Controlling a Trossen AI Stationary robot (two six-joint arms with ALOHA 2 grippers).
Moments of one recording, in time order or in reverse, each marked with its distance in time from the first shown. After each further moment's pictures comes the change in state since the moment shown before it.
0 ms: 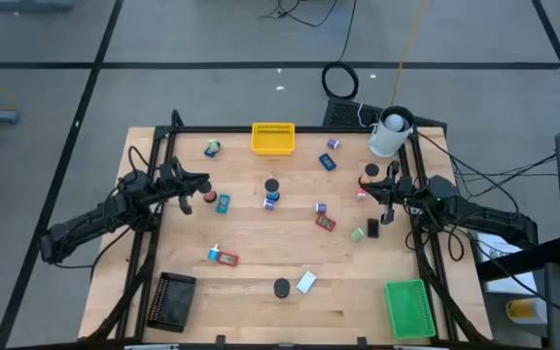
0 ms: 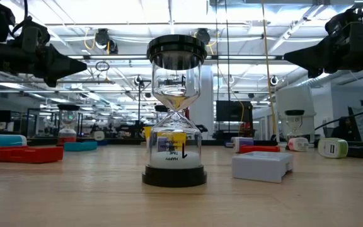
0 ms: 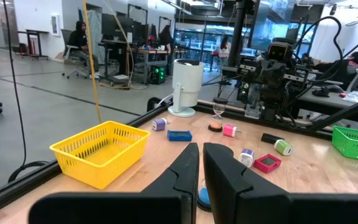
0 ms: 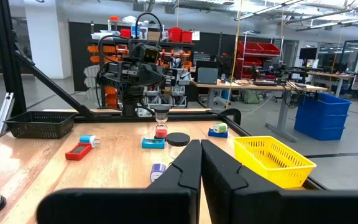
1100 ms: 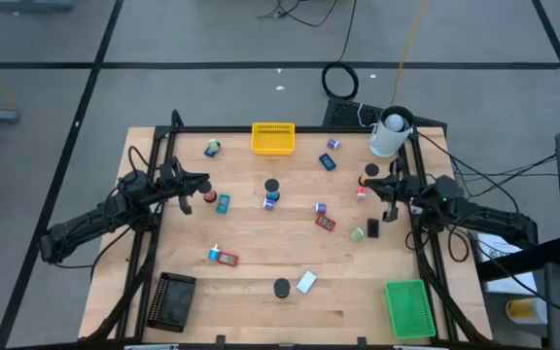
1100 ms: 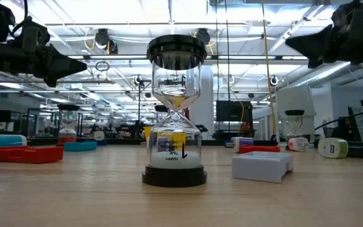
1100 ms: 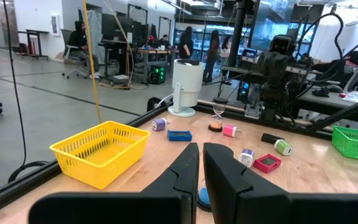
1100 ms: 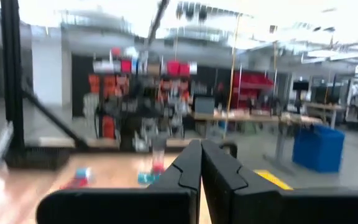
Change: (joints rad) left arm 0.000 0.000 0.000 0.000 0.000 0.000; right arm 0.000 0.000 0.000 0.161 0.001 0.004
